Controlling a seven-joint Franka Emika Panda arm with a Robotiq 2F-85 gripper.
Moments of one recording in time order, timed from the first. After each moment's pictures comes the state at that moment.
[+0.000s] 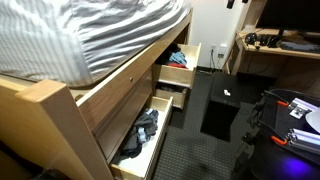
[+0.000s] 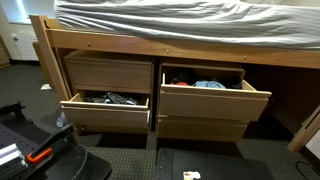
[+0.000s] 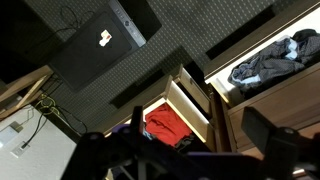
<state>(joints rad) -0.14 -0.40 0.08 -2.34 -0.22 2.05 0.34</state>
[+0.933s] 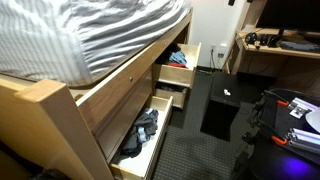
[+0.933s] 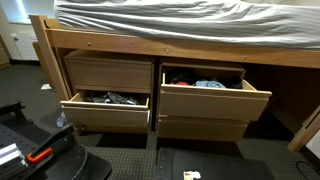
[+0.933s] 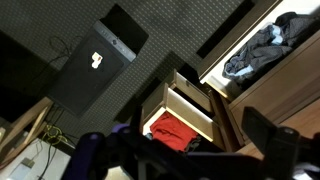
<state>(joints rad) -0.13 -0.46 0.08 -2.37 -0.13 2.01 0.50</state>
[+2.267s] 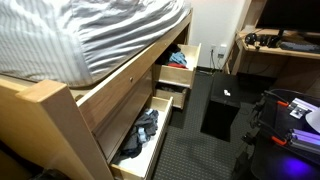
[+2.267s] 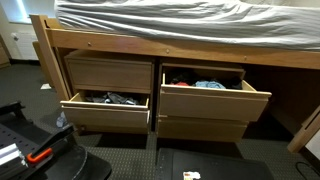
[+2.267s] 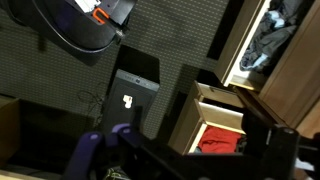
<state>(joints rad) -0.23 -0.86 0.12 -2.53 -0.01 1.77 0.74</state>
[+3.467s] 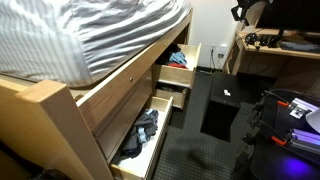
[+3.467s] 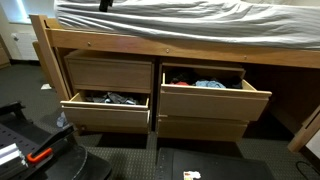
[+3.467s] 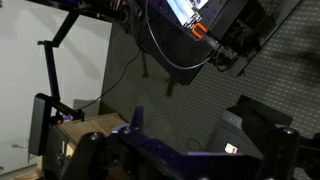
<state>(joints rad) -0.18 0.05 0.02 -1.98 -0.32 1.36 0.87</state>
